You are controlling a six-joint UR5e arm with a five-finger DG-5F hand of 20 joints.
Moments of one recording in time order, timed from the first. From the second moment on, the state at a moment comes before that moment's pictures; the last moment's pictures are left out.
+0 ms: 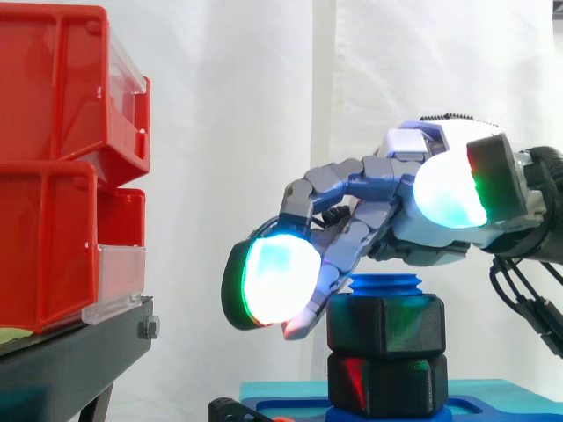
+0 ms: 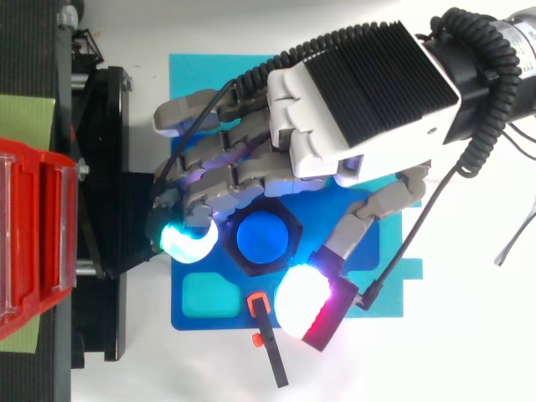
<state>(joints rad) -0.03 -2.35 -1.10 -2.70 -2.03 -0.98</state>
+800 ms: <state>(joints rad) -0.04 -2.35 -1.10 -2.70 -2.03 -0.98</state>
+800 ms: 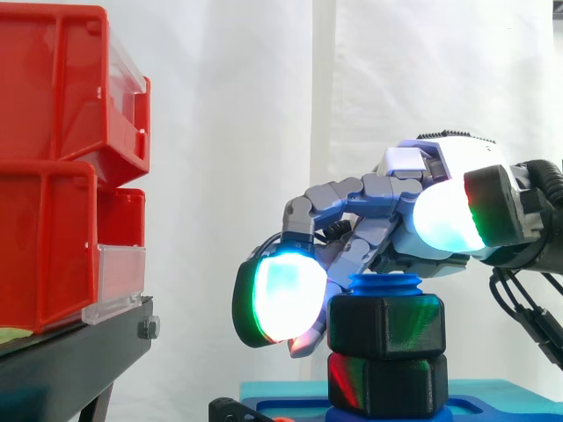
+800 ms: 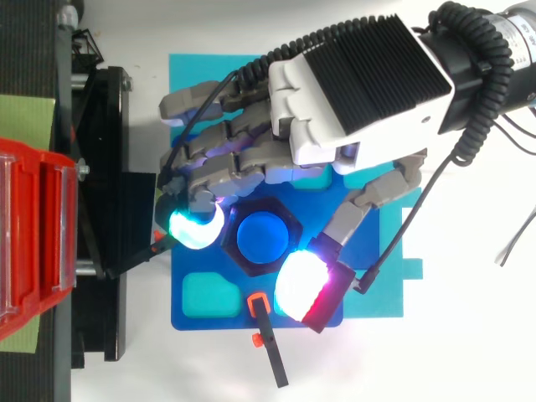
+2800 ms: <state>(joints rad) -0.10 -2.35 -1.10 -2.69 -2.09 -1.00</state>
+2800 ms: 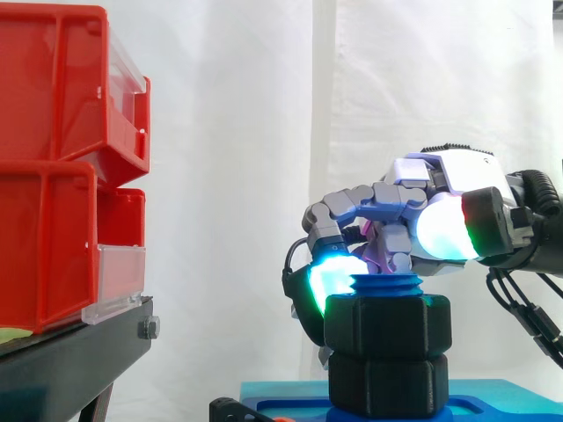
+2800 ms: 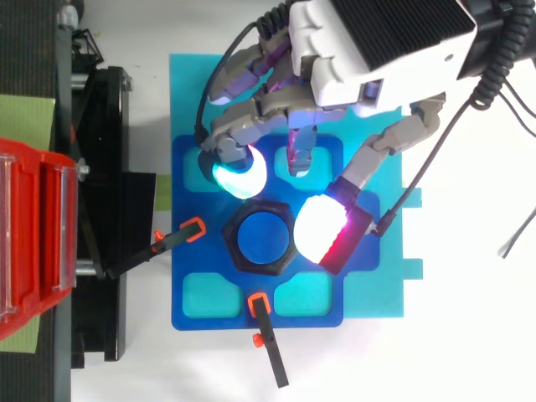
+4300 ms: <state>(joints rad) -0.07 -2.36 -1.08 -2.70 -2.13 -0.92</state>
